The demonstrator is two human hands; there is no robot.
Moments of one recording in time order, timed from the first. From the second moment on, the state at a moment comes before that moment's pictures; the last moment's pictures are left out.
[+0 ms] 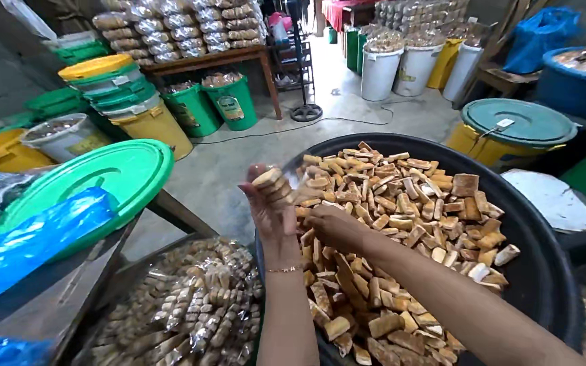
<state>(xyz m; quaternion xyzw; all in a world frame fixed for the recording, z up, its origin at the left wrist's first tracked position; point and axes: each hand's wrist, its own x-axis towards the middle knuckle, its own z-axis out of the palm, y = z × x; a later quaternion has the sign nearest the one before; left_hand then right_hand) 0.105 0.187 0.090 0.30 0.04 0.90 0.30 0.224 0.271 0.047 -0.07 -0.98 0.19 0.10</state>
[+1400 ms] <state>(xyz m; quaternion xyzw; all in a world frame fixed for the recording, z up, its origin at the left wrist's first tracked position) 0.222 0.214 0.081 0.21 0.32 0.76 0.53 0.398 0.255 0.092 -0.20 -0.72 0.10 0.65</state>
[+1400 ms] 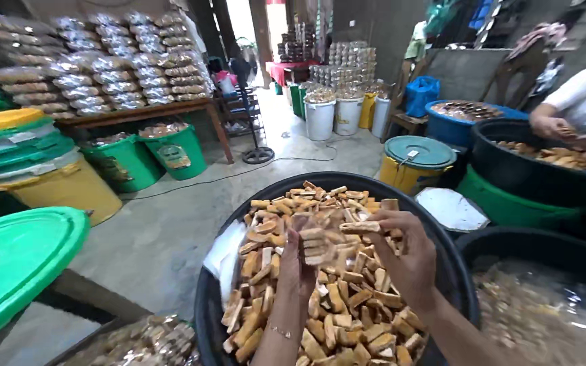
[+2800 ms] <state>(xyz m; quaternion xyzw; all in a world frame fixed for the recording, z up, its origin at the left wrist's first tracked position) 0.444 0.229 0.056 0.51 0.40 0.39 0.65 0.642 0.175 0.033 -0.47 -0.71 0.31 0.42</state>
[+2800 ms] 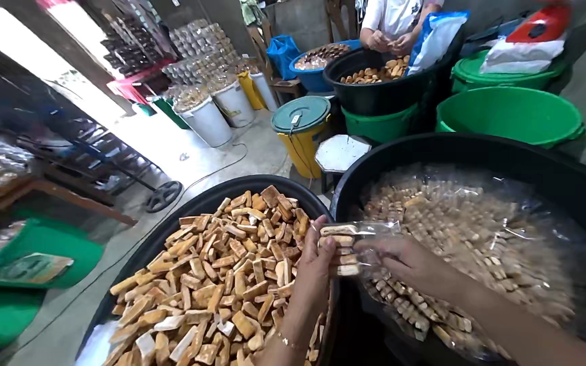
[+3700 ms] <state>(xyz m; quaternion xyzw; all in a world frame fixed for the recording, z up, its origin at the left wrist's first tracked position) 0.549 0.286 -0.001 0.82 0.37 -0.44 0.02 0.732 0.204 -0.003 -0.55 -0.45 0.32 0.63</state>
